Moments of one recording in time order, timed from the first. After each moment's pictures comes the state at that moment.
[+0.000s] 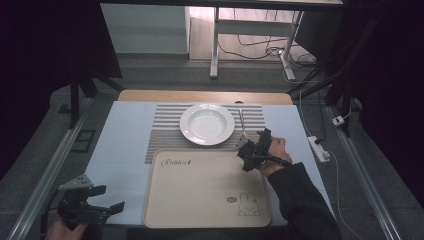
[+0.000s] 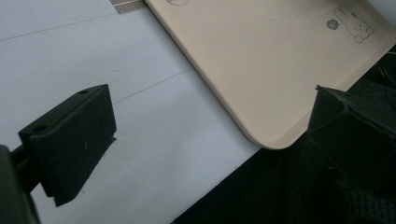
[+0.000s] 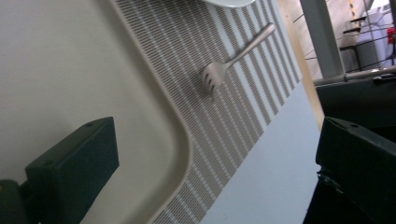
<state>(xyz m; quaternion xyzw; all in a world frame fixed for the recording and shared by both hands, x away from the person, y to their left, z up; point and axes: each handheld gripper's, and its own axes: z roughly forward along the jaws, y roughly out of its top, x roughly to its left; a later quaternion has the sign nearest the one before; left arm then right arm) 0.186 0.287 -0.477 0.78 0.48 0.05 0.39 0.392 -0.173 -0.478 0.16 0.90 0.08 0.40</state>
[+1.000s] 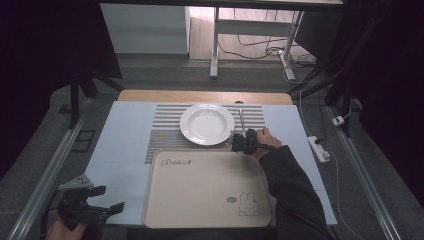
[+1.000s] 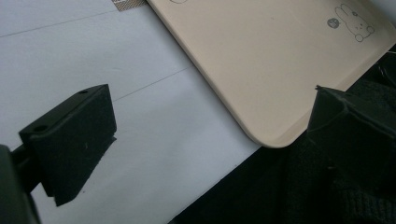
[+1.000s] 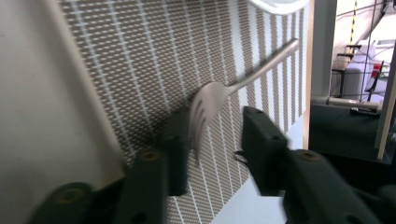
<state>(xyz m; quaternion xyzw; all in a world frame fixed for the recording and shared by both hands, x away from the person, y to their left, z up) 0.186 0.288 -0.478 0.78 0.49 0.04 0.39 0.450 -0.154 -0.514 0.04 0.91 -0.02 0.40</state>
